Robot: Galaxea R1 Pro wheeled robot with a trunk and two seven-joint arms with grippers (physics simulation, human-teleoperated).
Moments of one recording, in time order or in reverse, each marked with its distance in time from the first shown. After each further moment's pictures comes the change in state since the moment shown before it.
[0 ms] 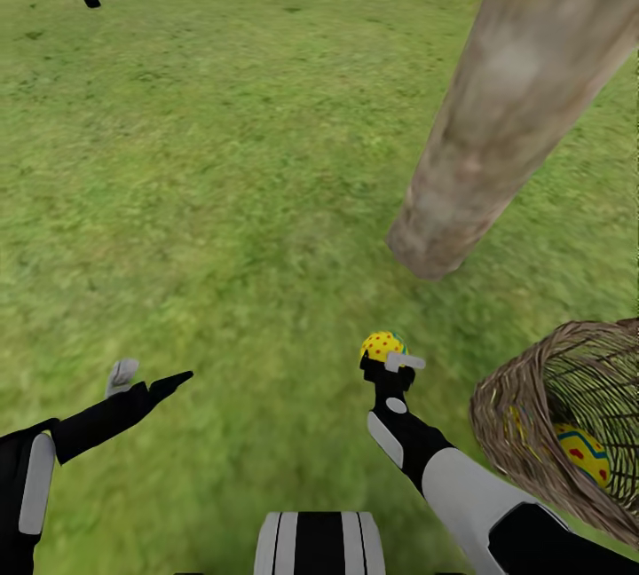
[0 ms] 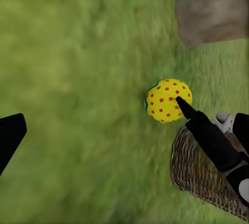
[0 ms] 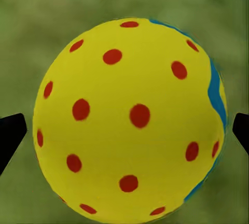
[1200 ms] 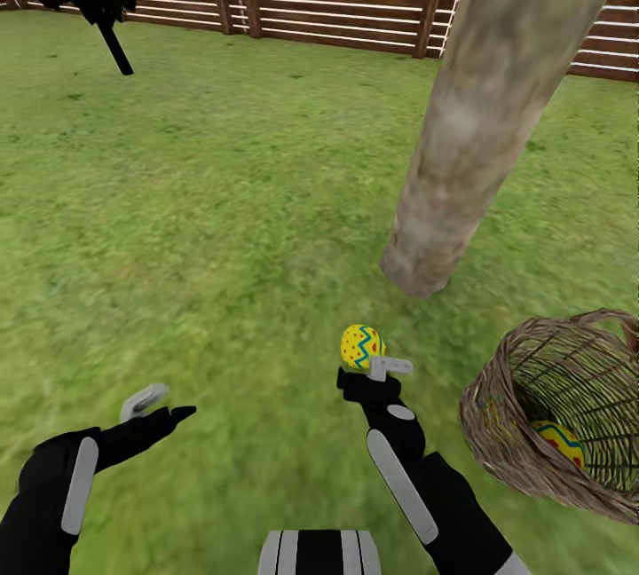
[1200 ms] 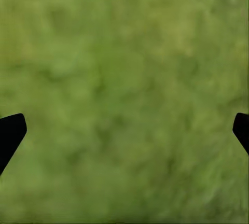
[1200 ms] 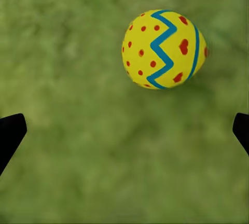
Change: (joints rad) left arm 0.000 -0.050 -0.097 0.103 -0.020 -0.049 0.605; right arm 0.375 -0.057 0.007 -1.010 -0.003 0.787 -0.138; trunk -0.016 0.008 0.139
